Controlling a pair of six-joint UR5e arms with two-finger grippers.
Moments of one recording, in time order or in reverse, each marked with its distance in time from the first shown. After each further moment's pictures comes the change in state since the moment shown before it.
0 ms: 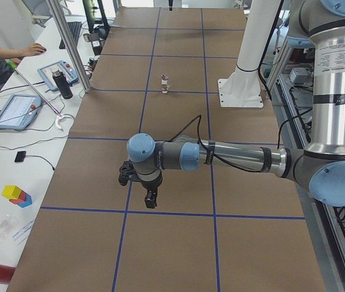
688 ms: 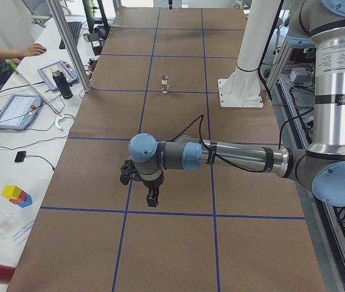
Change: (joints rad) left arm -0.001 0.019 -0.018 -0.003 -0.014 0.003; right arm 0.002 -0.005 0.007 -0.012 -0.012 -0.018
